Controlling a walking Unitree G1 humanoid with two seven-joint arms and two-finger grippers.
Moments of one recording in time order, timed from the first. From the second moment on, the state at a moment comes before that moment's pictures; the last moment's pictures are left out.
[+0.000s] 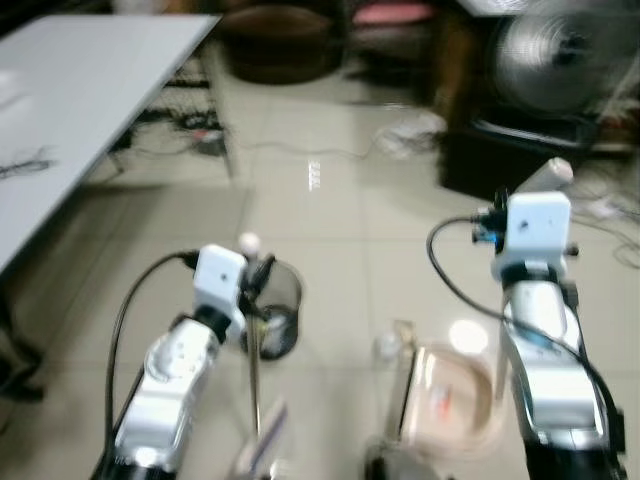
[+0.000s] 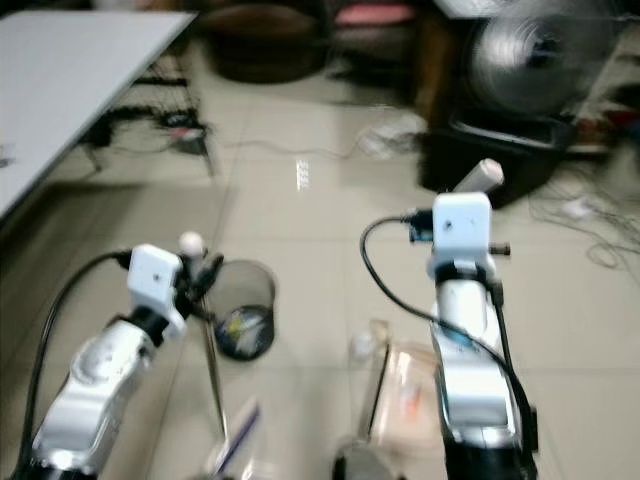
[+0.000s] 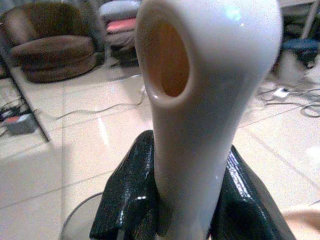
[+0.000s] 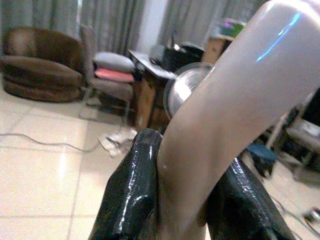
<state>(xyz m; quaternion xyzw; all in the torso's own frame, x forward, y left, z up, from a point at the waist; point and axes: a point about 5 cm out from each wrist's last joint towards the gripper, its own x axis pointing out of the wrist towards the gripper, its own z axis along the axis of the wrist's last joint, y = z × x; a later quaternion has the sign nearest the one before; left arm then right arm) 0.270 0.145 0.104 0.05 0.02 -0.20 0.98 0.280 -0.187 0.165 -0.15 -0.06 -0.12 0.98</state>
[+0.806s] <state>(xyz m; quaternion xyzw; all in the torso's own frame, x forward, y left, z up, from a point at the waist) 0.278 0.129 0.124 0.05 -0.04 -0.20 0.98 0.279 -0.192 0.162 -0.11 -0.05 -0.16 0.98</state>
